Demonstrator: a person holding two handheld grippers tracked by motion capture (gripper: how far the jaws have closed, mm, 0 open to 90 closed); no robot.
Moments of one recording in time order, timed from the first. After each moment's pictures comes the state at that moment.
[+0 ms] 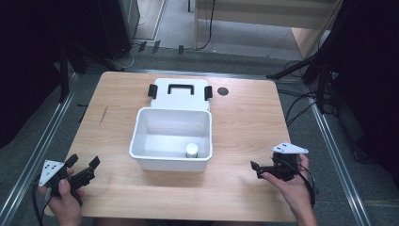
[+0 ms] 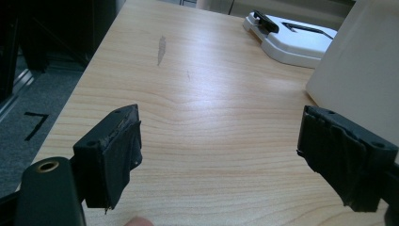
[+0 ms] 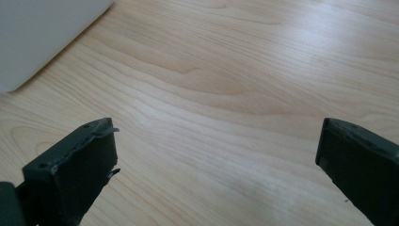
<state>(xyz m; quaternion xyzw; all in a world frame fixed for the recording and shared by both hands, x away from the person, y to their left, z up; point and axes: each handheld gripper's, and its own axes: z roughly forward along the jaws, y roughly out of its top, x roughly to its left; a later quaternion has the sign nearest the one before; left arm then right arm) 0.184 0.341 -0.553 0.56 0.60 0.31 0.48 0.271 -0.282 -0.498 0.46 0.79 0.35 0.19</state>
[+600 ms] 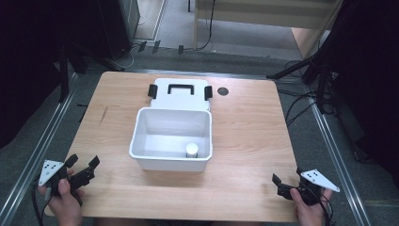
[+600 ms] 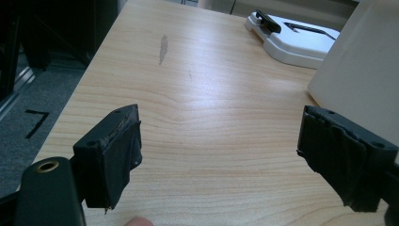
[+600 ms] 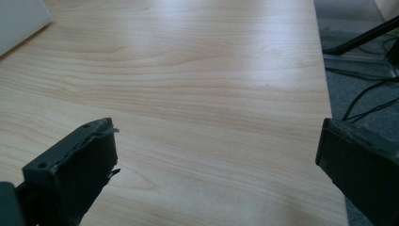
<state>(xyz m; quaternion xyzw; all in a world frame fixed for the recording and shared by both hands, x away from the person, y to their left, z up) 0.184 0.342 -0.553 0.56 0.61 0.31 0.48 0.217 -0.349 -0.546 0.53 0.69 0.42 0.26</state>
